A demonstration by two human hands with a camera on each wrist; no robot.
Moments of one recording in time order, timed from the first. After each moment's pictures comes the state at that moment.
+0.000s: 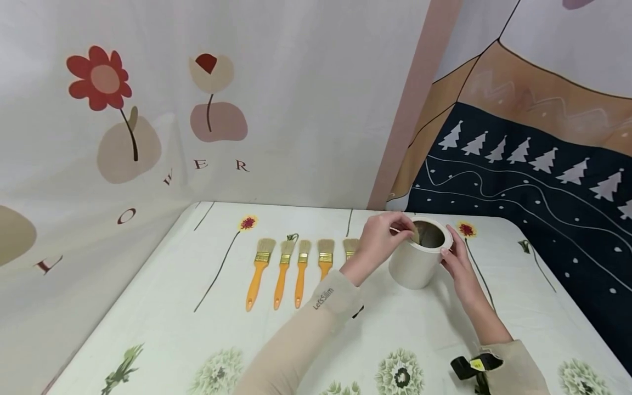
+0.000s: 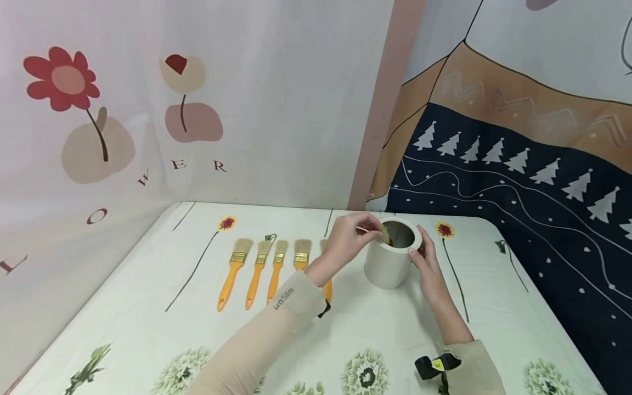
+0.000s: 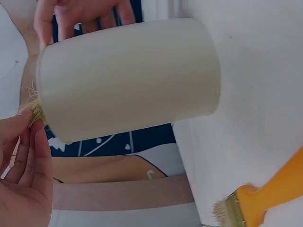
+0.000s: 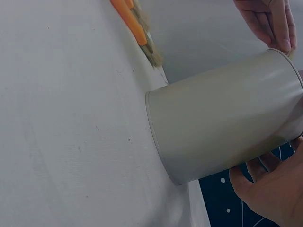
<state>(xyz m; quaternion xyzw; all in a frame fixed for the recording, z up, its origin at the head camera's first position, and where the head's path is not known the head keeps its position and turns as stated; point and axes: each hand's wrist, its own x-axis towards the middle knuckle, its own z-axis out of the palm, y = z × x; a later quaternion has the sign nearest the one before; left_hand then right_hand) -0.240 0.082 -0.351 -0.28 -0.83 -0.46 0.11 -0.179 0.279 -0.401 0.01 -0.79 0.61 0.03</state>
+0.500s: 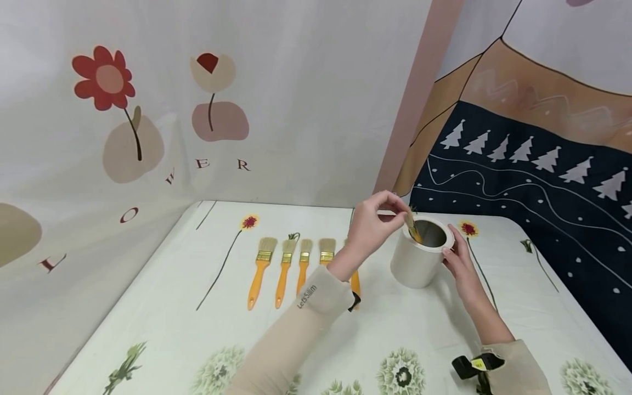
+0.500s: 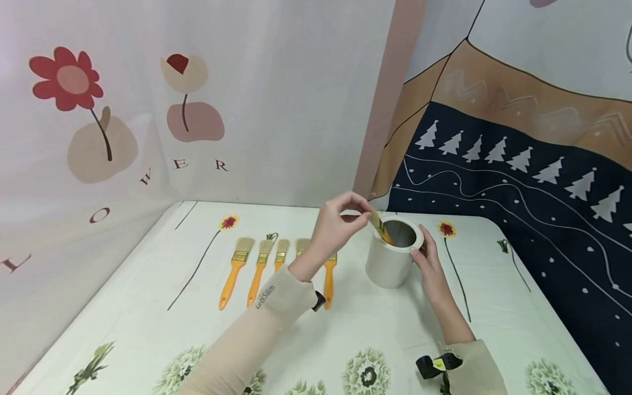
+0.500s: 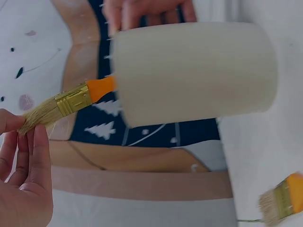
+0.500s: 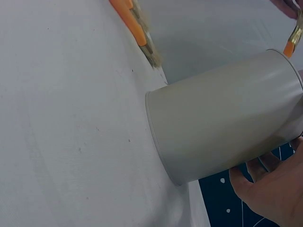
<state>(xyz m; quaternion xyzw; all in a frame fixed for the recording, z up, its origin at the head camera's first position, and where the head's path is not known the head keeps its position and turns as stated) -0.229 0.056 -0.316 -0.28 -0.75 -0.59 0.12 -0.179 0.279 -0.401 0.01 -0.79 0.61 0.04</state>
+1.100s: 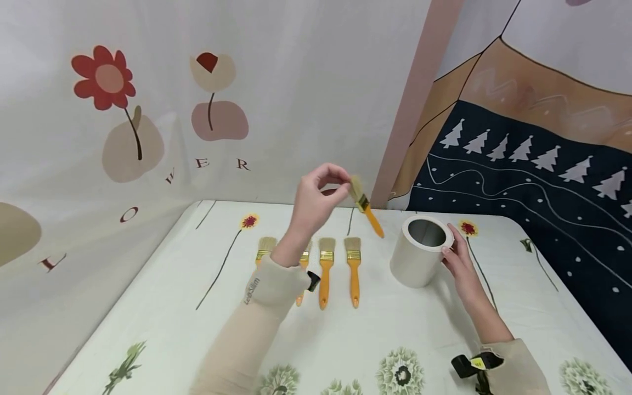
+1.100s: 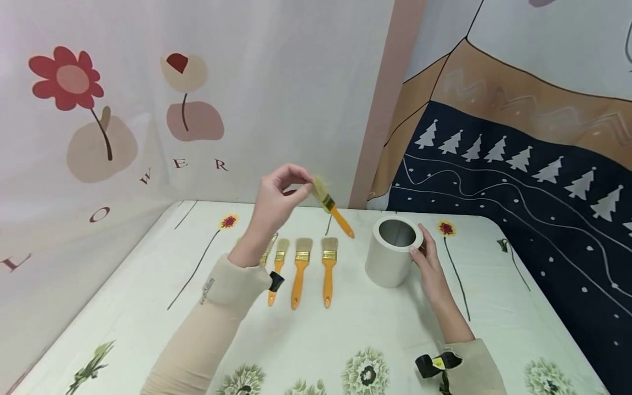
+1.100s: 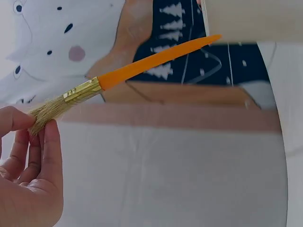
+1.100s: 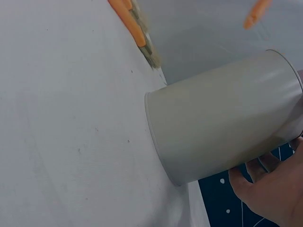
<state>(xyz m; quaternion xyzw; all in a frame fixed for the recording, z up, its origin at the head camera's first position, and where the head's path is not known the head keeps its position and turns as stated) -0.234 -0.030 -0.273 -0.24 -0.71 -0.64 0.15 -0.179 0.279 -0.402 0.02 -0.80 0.60 0.05</state>
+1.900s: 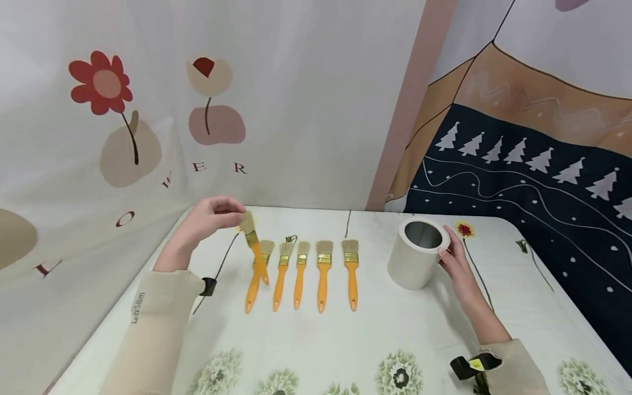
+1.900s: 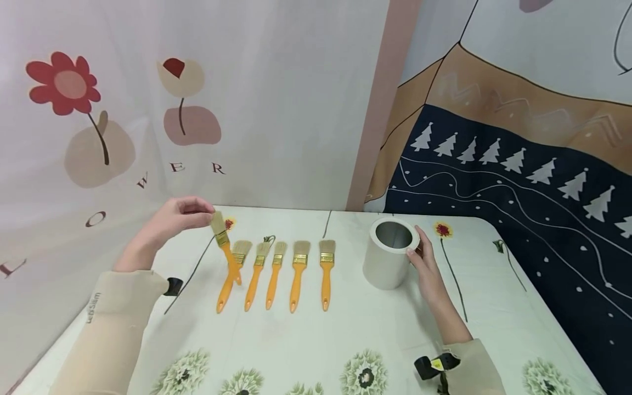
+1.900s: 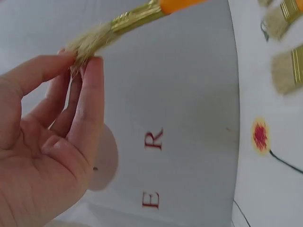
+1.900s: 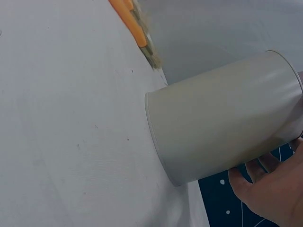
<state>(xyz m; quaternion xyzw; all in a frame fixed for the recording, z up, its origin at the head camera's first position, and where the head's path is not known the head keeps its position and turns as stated) -0.249 -0.234 -0.301 -0.13 -0.88 -0.46 -0.03 -0.178 0.278 -0.402 0.03 -0.79 0.62 0.05</state>
